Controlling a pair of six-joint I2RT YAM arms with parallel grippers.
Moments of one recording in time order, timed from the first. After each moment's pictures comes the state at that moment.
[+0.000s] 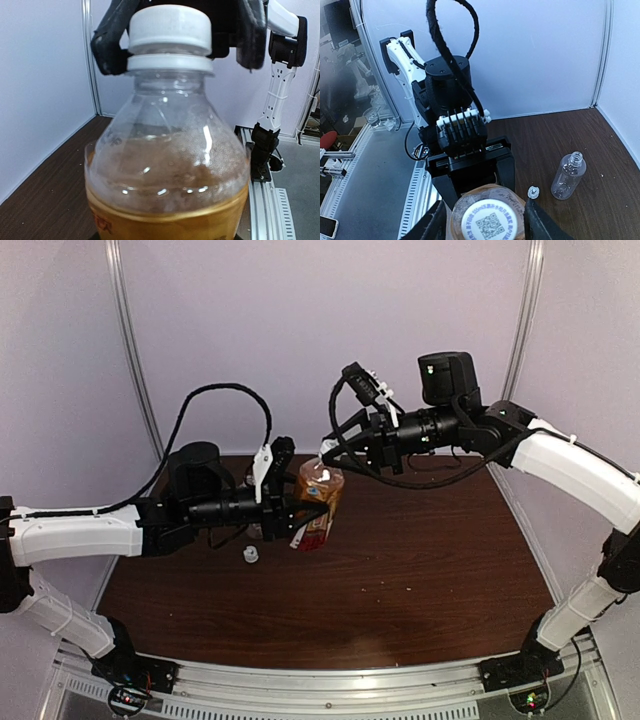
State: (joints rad) left arm -0.92 1.33 0.89 0.34 0.41 0.04; right arm 0.79 1.52 1.59 -0.39 -0.77 -0.11
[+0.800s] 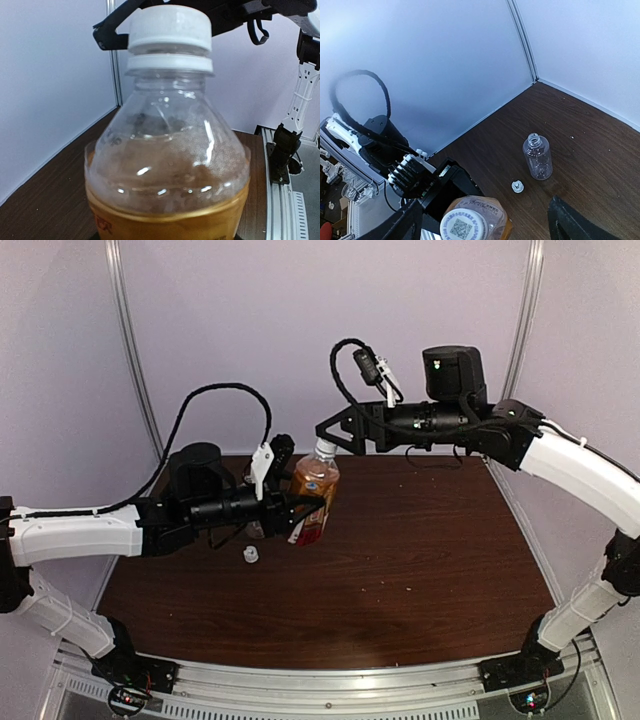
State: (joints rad) left arm -0.92 1.33 0.89 0.32 0.28 0.04; right arm 0.85 1.48 1.60 -0.38 -0.32 0.32
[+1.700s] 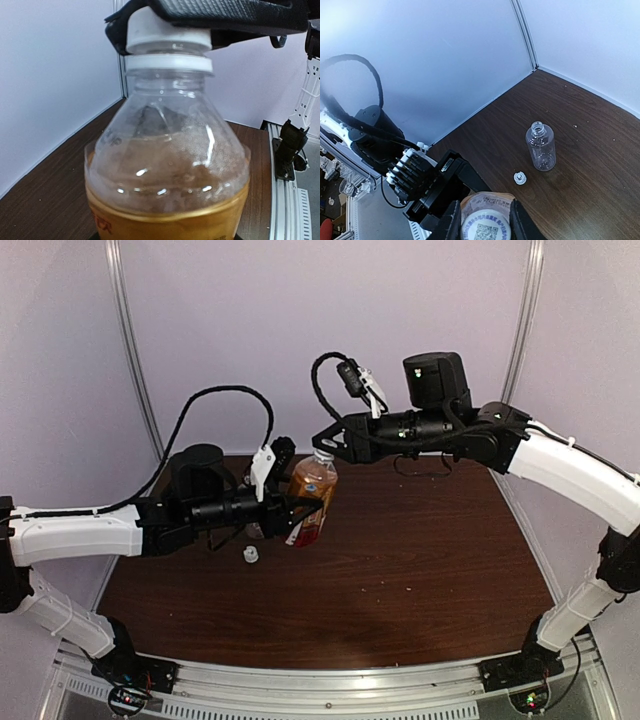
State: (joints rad) left arm -0.92 1.33 0.89 0.28 0.24 0.04; right arm 0.90 1.53 1.63 -0.41 -0.27 0.34
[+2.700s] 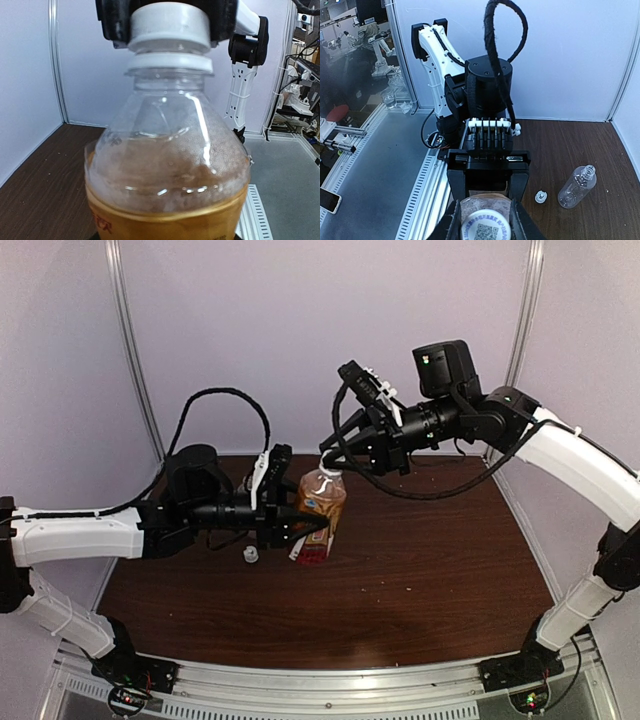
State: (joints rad) left arm -0.92 1.33 0.87 0.40 0.59 0.00; right arm 0.82 1.55 1.72 -0.57 -0.84 -0.27
